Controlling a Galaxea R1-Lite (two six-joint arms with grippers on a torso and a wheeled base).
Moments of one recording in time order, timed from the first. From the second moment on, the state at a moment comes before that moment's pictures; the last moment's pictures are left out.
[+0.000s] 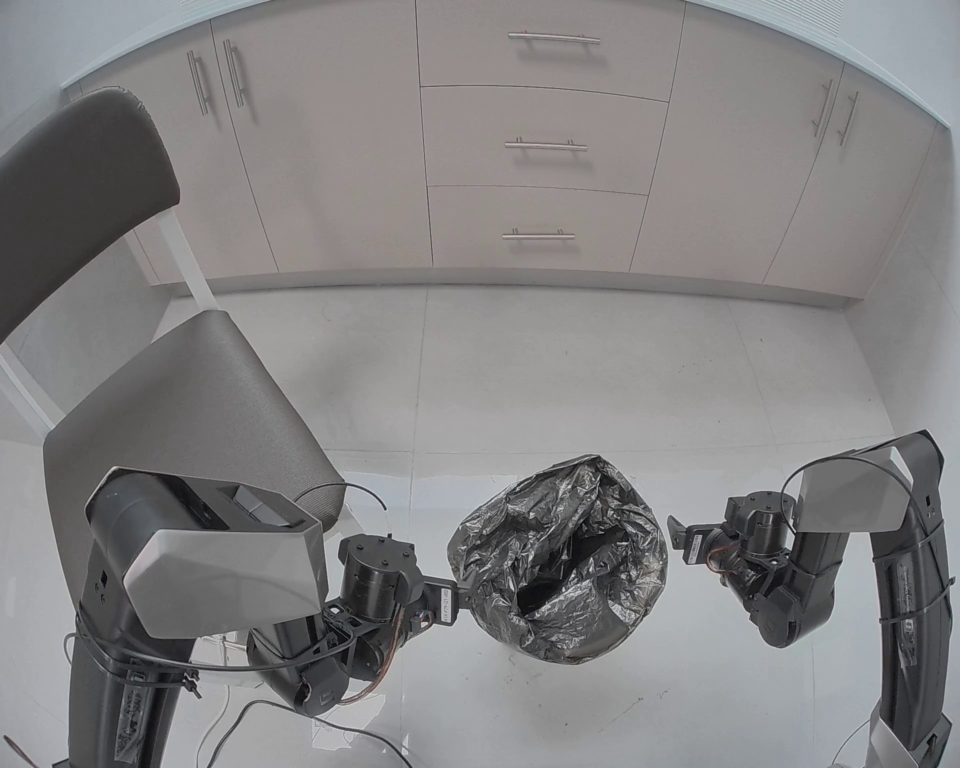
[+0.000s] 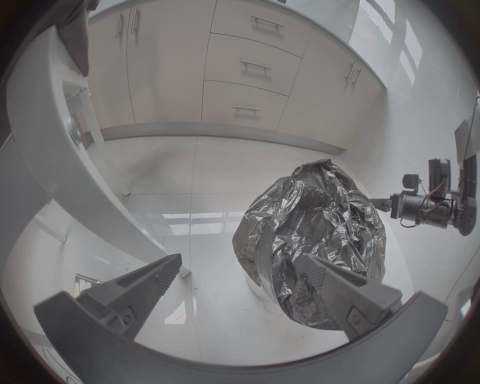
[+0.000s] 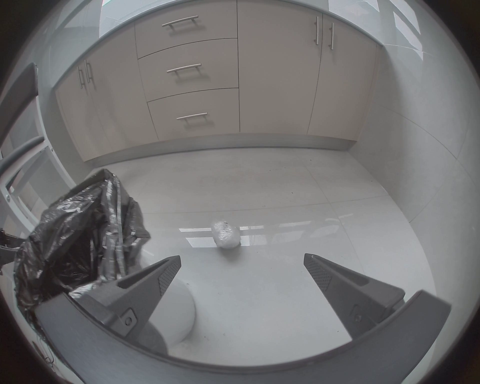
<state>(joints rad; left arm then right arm) -0.63 2.45 -0.67 -1.30 0.26 -0.24 0.20 2.53 -0.64 -1.55 -0.24 0.11</state>
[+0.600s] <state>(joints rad) -0.63 2.45 -0.67 -1.30 0.26 -0.24 0.35 2.38 -0.60 -1.55 -0.24 0.13</state>
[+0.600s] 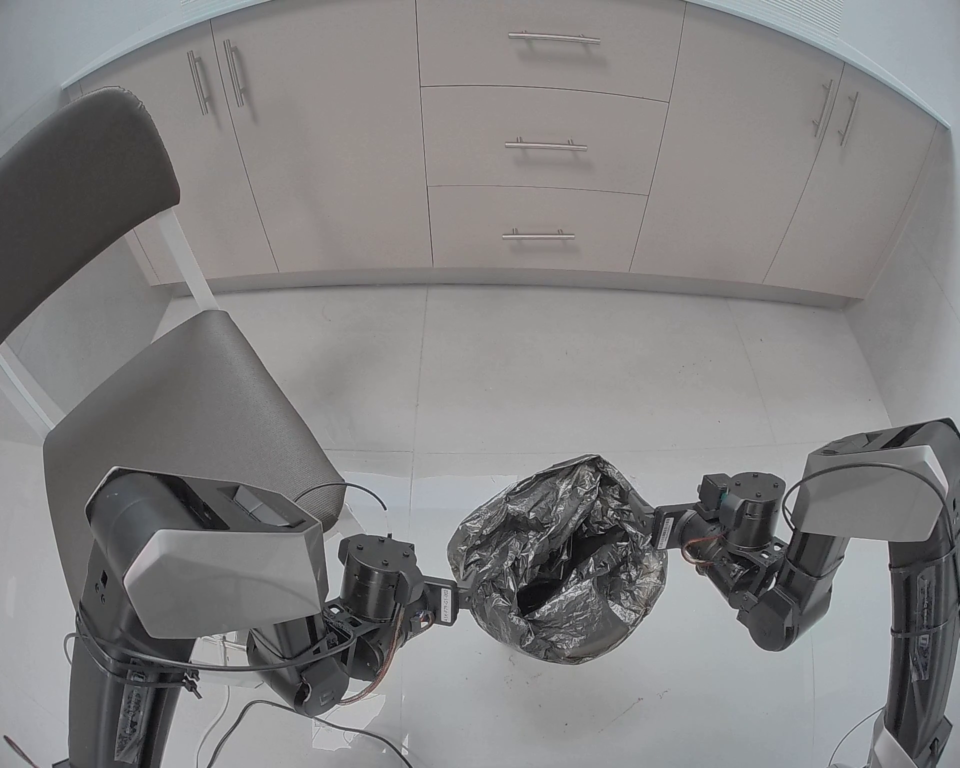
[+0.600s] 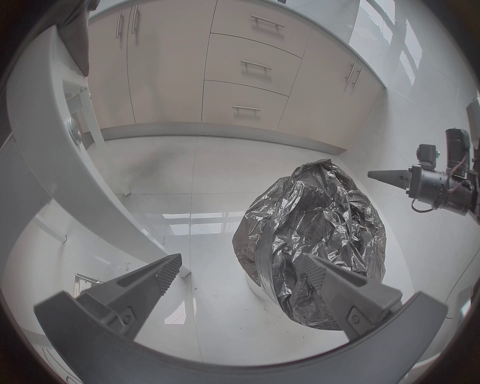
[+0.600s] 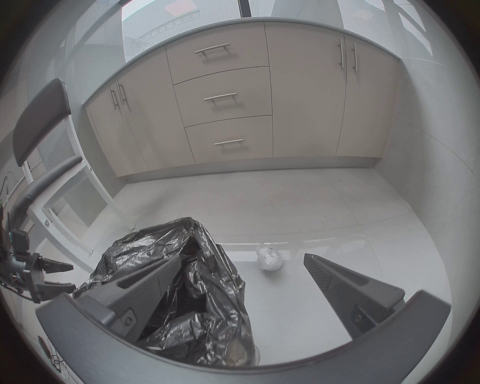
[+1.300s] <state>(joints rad) -0.63 2.46 -0.67 -1.30 0.26 -0.24 0.33 2.50 -0.75 -1.44 -0.24 0.12</state>
